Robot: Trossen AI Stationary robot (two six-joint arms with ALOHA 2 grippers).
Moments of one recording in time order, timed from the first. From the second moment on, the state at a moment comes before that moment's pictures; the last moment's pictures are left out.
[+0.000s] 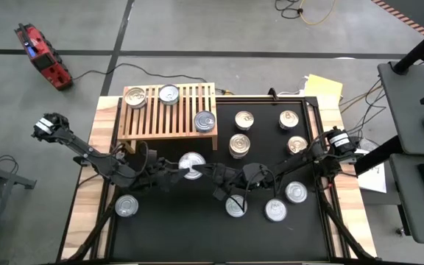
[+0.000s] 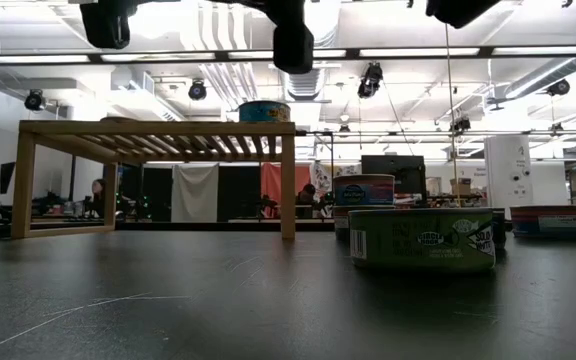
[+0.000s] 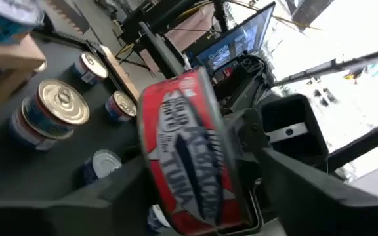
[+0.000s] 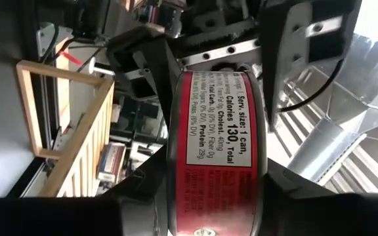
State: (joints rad) left arm -0.56 1.11 0.62 0.50 -0.85 -0.96; right arm 0.28 1.87 1.11 0.95 0.50 -1.92
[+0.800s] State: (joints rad) left arm -0.56 0.90 0.67 0.37 -1.02 0.12; right arm 0.27 1.73 1.10 0.58 0.61 -1.07
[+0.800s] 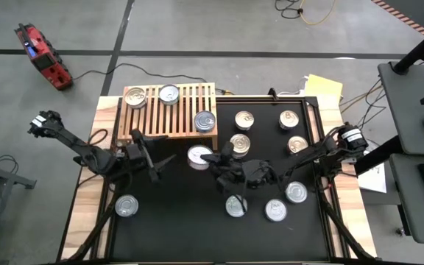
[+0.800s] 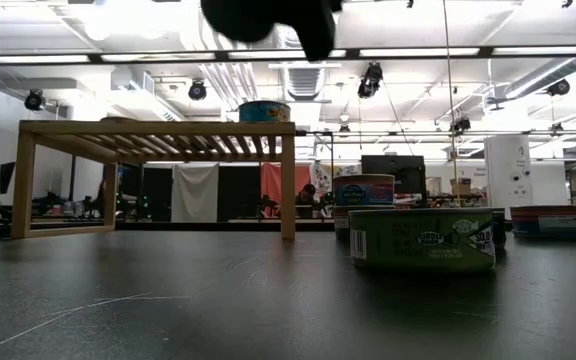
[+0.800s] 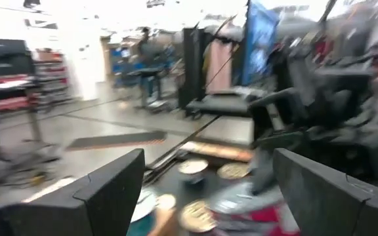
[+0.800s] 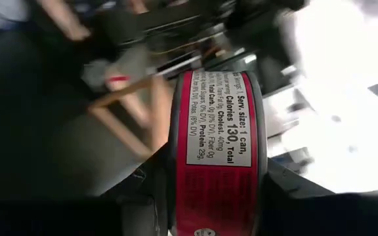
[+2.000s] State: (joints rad) left arm -0.56 0.70 0.97 -0.92 -1.06 -0.33; right arm -0.02 2.01 2.01 -0.53 0.26 -0.70
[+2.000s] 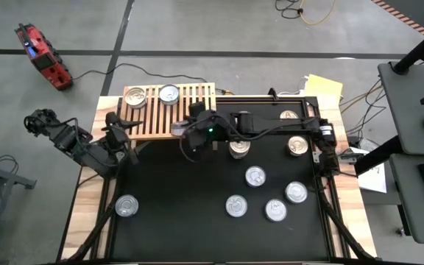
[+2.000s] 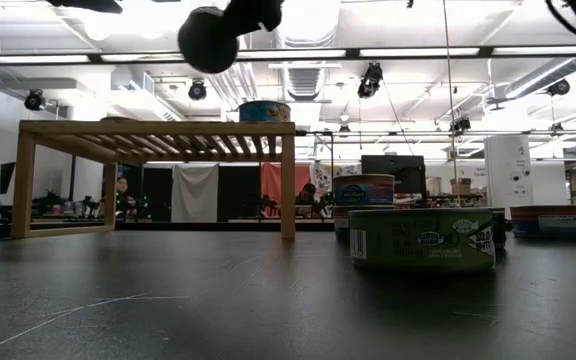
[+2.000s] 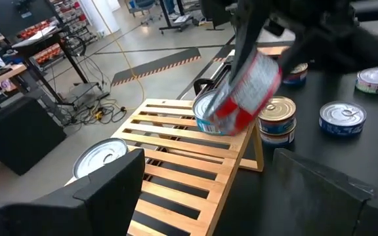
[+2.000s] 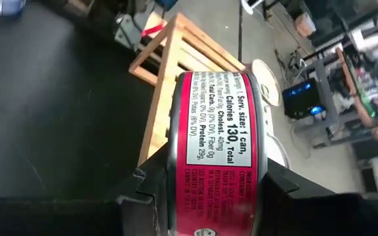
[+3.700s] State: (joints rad) left arm -0.56 0.61 1.00 -0.97 -1.04 -0.33; right arm -0.25 2.26 2.33 -0.60 0.30 -0.80
